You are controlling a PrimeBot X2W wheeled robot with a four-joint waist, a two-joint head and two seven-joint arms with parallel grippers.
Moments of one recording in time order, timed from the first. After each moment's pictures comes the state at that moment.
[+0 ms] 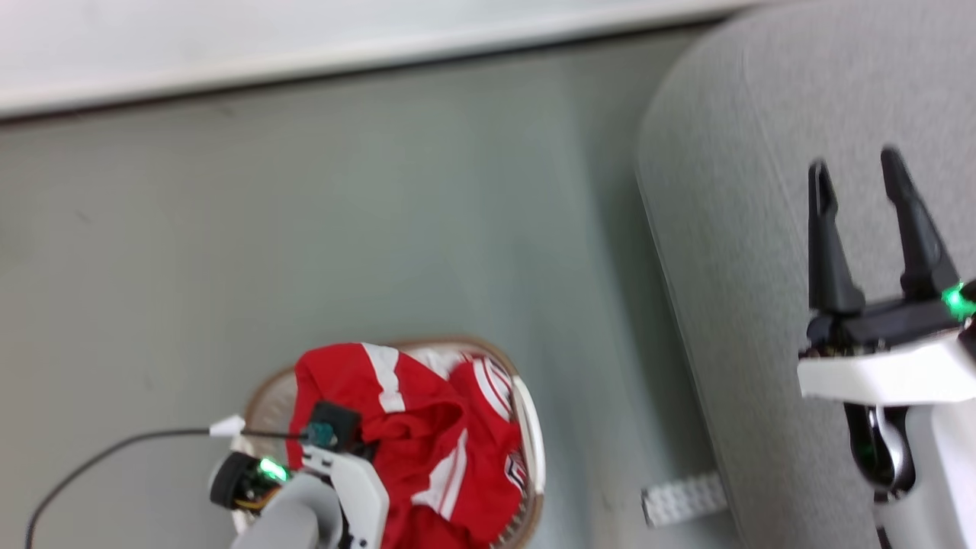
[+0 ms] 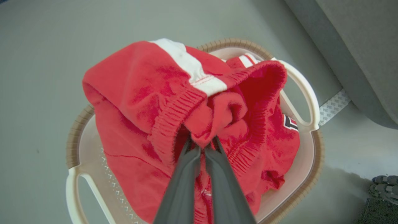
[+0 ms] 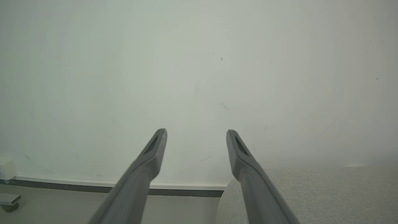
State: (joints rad) left arm -0.67 0.06 -0.43 1.28 -0.09 -0.13 -0.22; right arm -0.46 -0.12 0.10 0.10 0.31 0.13 -0.26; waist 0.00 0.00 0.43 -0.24
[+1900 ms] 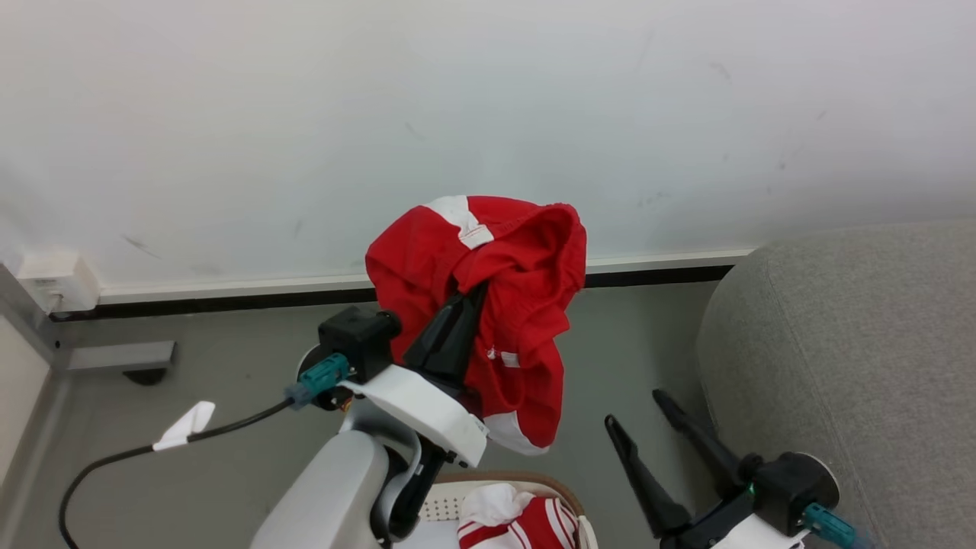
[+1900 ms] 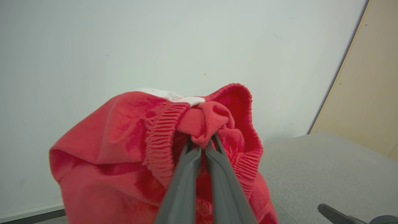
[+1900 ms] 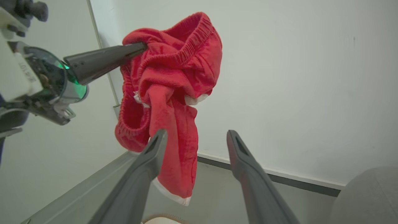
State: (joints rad) left arm -0.50 0.08 -0.48 0.34 -0.46 -0.06 -0.20; right arm -0.22 -0.18 0.53 0.21 0.48 0.13 -0.26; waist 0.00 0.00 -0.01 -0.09
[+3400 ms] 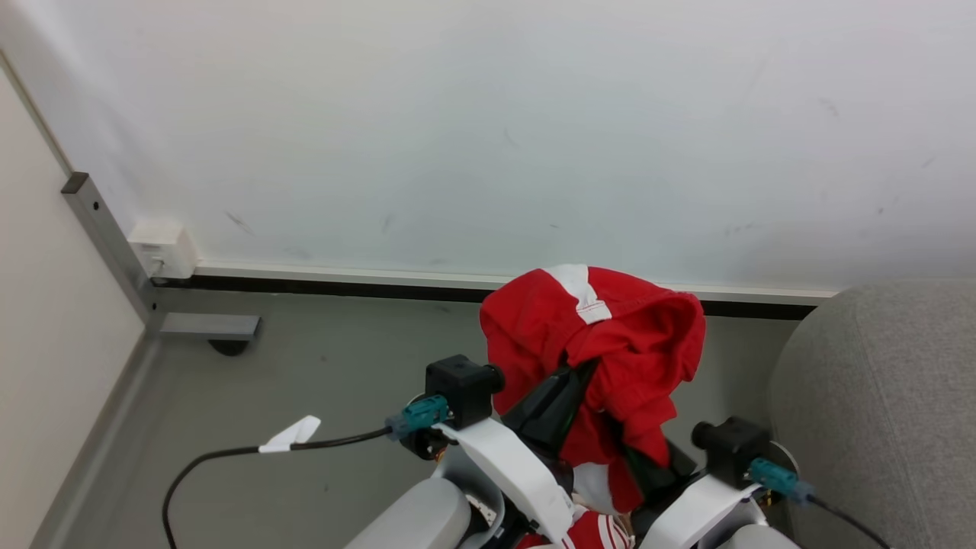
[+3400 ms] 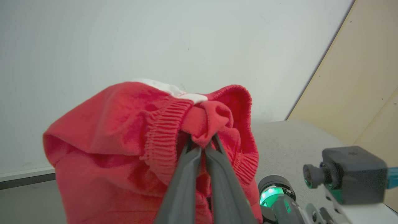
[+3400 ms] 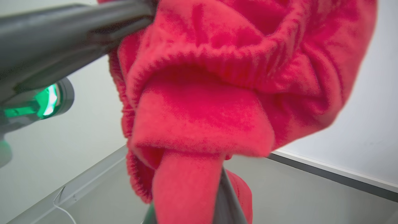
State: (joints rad) left arm -0.51 0.05 -0.77 0.36 -0.65 -0.06 -0.19; right arm -0.41 -0.10 0.67 0.56 0.56 0.13 -0.26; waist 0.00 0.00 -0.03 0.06
